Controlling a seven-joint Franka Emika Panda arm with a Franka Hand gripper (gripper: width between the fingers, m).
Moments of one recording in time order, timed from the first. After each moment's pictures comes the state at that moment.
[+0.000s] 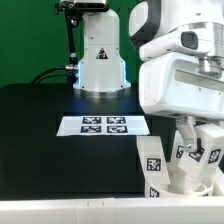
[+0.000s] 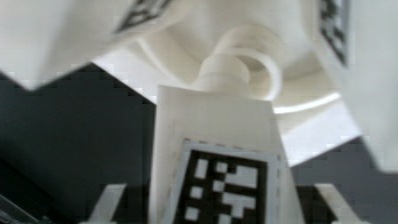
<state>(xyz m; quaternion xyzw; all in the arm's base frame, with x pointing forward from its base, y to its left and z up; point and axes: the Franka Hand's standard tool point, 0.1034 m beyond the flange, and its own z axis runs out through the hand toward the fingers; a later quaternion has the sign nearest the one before) 0.636 0.119 0.082 0.92 0.30 0.25 0.09</state>
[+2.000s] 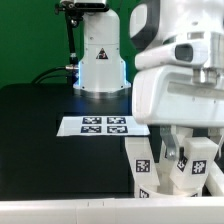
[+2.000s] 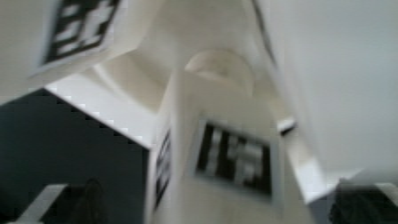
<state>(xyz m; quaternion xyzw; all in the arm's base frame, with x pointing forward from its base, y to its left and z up) 0.634 0.103 0.083 0.94 0.27 0.19 0.08</state>
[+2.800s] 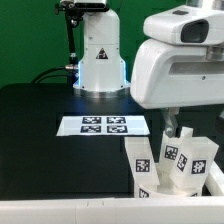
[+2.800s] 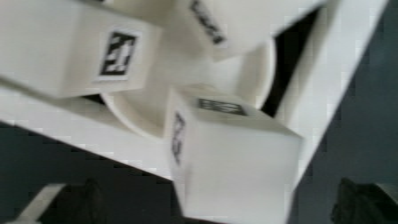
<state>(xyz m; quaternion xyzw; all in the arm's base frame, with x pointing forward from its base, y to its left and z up) 0.643 0.097 0.111 0.98 0.19 -0.02 0.04</state>
